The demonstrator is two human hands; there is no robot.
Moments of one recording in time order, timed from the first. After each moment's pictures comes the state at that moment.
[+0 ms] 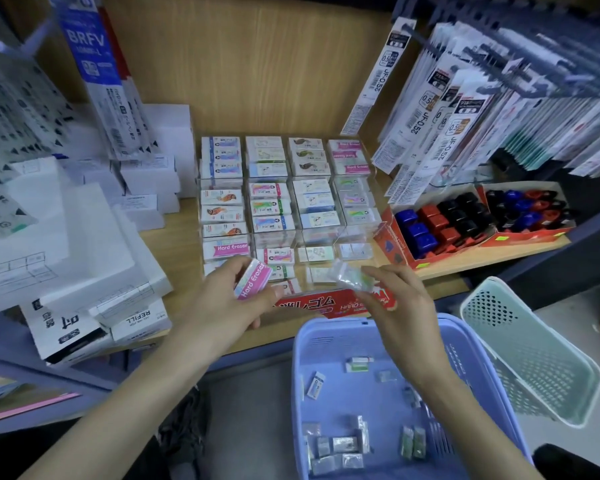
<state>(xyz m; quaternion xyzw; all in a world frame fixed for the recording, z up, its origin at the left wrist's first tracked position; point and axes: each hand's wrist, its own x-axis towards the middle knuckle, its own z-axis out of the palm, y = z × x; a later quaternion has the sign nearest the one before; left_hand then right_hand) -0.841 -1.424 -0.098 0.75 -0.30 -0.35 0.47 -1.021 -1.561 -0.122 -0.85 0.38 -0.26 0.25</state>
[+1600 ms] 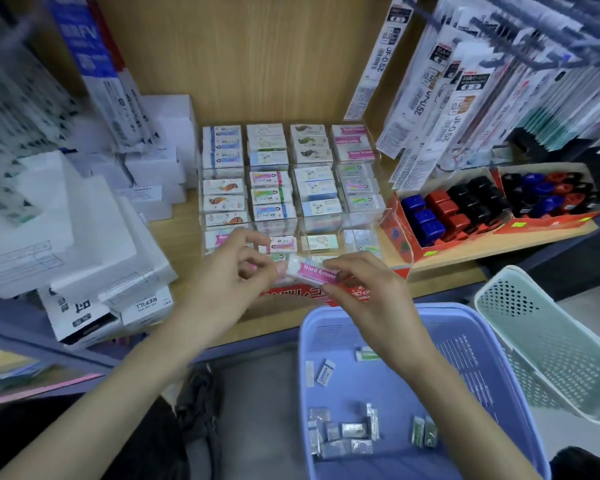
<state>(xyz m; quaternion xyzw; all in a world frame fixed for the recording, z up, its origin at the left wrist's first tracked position) -0.841 -1.436 -0.095 0.76 -0.34 -0.29 0.47 -1.003 -1.548 -0.106 -0.86 0.28 -0.23 0.36</state>
